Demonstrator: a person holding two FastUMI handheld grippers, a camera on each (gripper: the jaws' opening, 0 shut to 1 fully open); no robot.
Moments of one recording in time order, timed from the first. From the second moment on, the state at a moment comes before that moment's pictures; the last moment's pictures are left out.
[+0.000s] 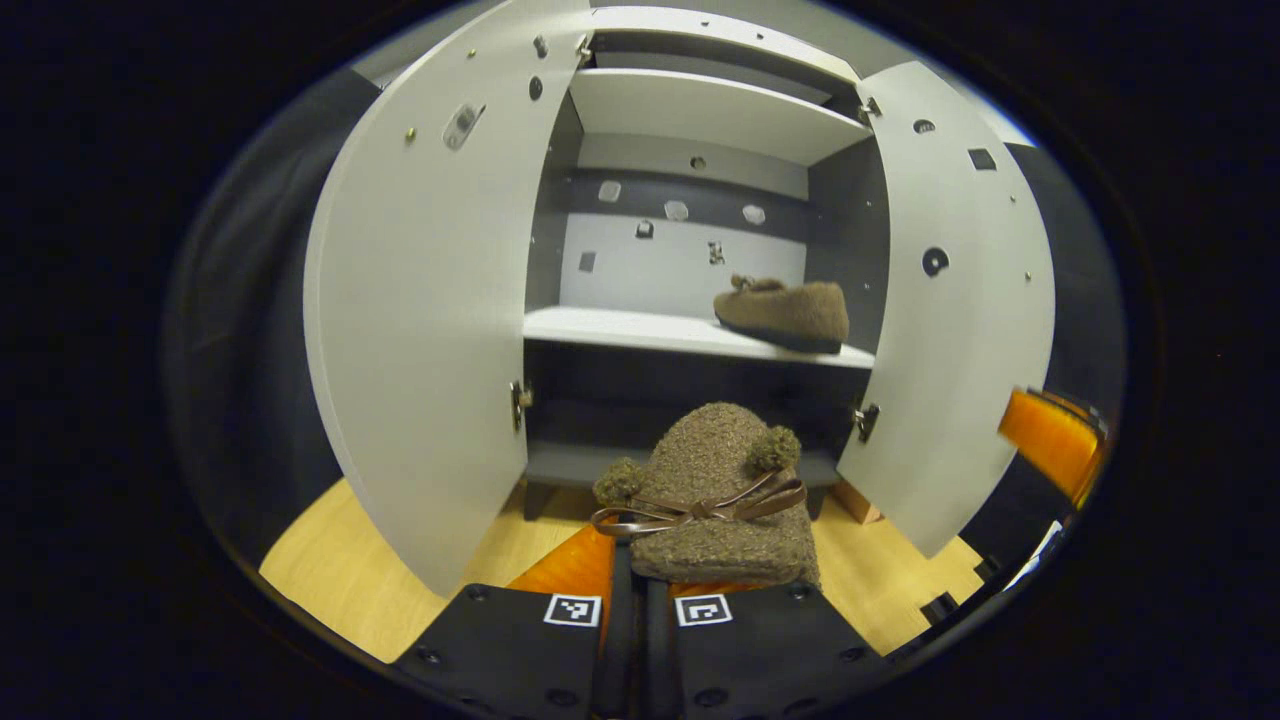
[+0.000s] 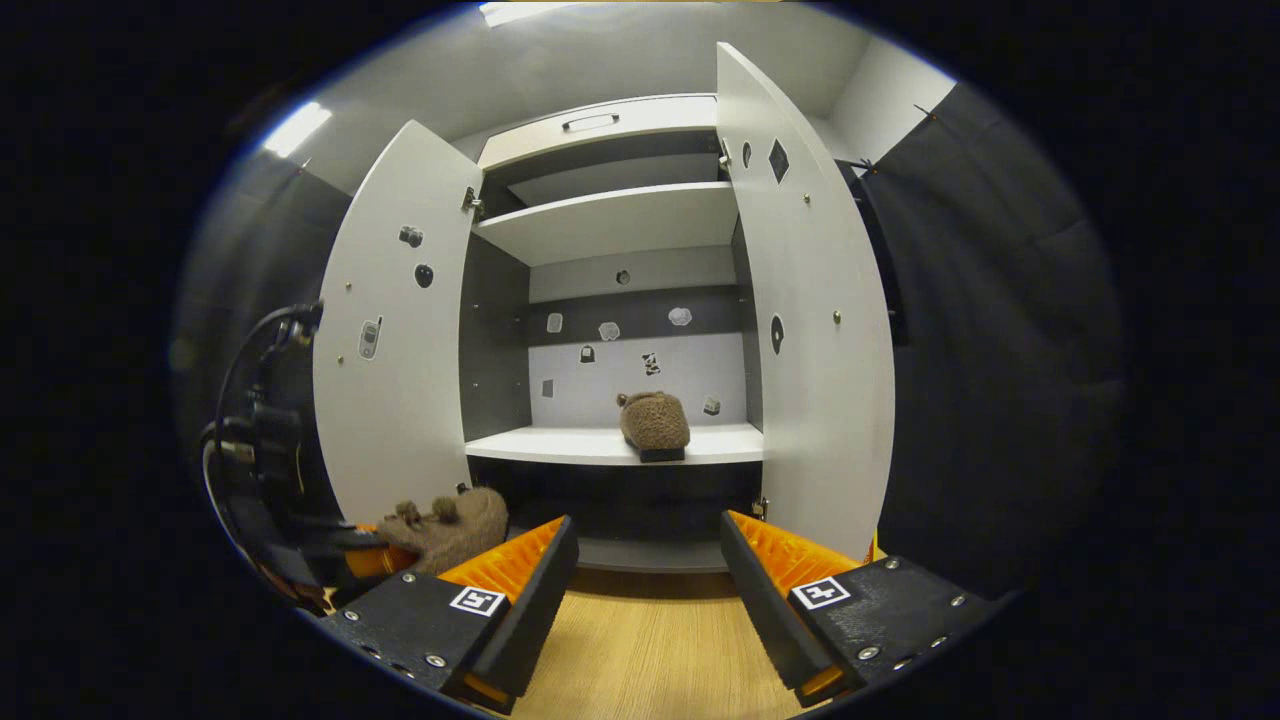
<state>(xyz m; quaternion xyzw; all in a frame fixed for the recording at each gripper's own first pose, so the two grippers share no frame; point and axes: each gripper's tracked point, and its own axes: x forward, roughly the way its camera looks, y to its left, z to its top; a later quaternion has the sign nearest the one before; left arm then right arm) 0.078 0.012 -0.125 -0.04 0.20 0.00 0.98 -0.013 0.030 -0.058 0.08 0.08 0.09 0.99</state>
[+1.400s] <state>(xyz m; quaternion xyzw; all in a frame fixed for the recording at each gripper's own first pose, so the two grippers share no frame) 0.428 0.025 -0.152 -0.02 0.33 0.05 0.94 -0.025 -0.048 -0.057 0.08 0.09 0.00 0.99</state>
